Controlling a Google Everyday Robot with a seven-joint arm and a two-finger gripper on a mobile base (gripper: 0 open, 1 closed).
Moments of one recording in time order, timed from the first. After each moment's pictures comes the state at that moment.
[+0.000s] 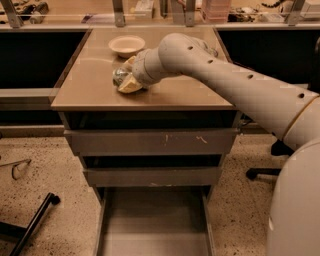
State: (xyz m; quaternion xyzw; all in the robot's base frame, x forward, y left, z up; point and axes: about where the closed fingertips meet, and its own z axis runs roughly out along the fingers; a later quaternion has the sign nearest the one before) arm 0.747 0.097 0.841 -0.64 0.60 0.04 0.48
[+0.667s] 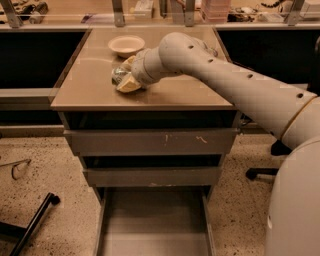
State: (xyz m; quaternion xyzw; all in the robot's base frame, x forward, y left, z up) arm 0.747 0.102 0.841 -0.63 0.60 0.06 0.48
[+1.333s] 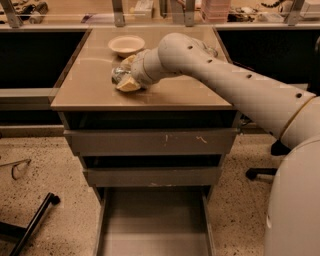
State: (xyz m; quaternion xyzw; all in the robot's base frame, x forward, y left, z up) arm 0.747 0.102 0.841 -0.63 0.60 0.06 0.48
